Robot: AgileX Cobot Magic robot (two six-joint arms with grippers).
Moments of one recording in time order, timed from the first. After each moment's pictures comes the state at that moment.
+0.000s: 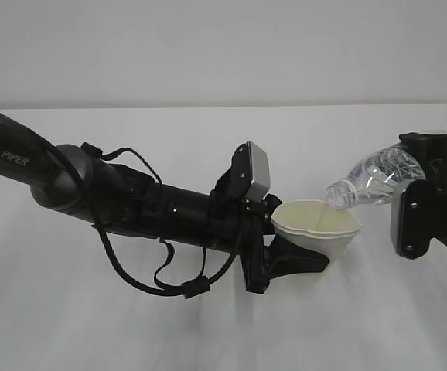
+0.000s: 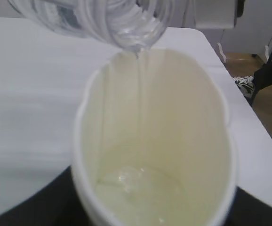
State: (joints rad) left arm -0.58 2.26 -1.23 1.25 -1.01 -0.68; right arm 0.12 1.61 -0.43 -0.12 -0.81 -1.62
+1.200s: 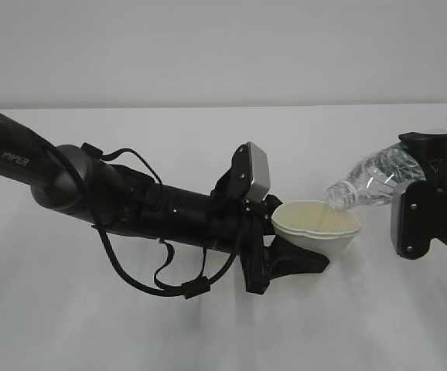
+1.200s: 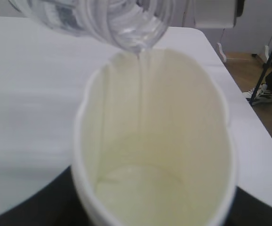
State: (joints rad) left arm -0.58 2.27 -1.23 1.25 -1.01 -0.68; right arm 0.12 1.61 -0.43 -0.12 -0.81 -1.64
